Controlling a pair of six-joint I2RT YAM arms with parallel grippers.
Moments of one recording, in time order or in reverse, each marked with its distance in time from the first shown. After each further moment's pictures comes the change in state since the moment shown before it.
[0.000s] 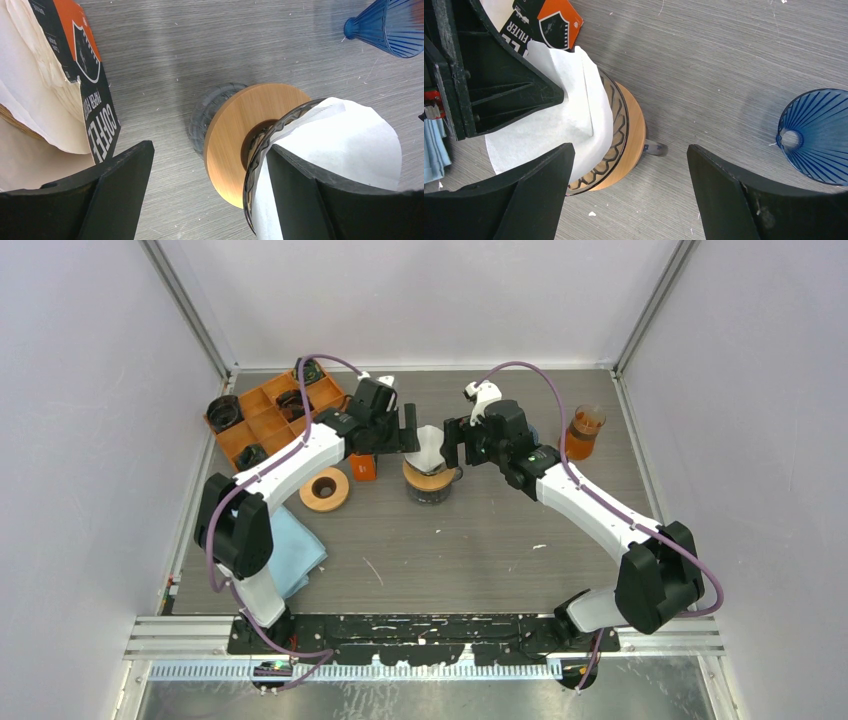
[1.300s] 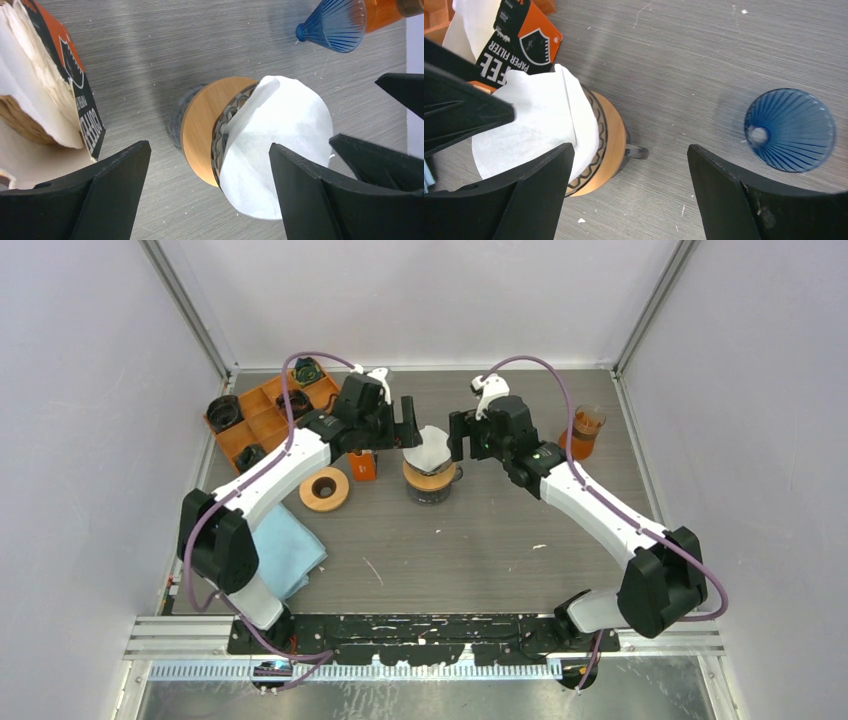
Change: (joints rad) left arm 0.009 -0.089 -0.030 0.045 0.079 0.005; right arm -0.003 -0.010 0.029 -0.023 0.072 -0.007
